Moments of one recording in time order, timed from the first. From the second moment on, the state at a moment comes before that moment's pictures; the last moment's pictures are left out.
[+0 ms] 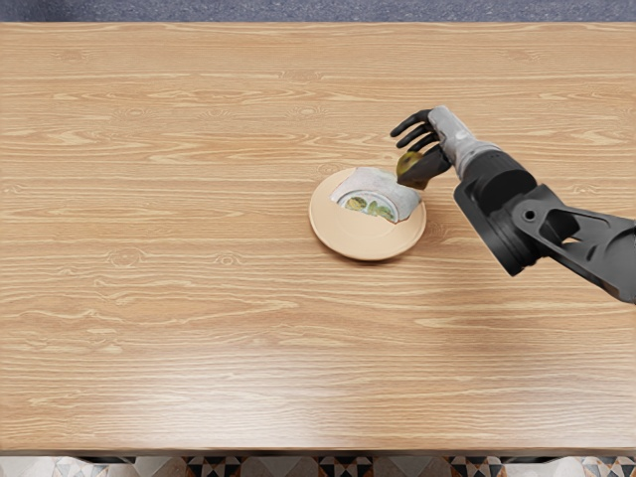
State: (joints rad) left arm 0.00 0.00 -0.12 0.00 -0.04 0.09 -0.02; right arm 1.00 -0.45 0.37 1.45 -0.97 -0.51 -0.61
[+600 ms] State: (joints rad) left arm 0.00 0.00 -0.12 0.00 -0.04 0.09 -0.02; right arm 0.99 -0.36 0.36 1.42 -0.98 -0.51 -0.61
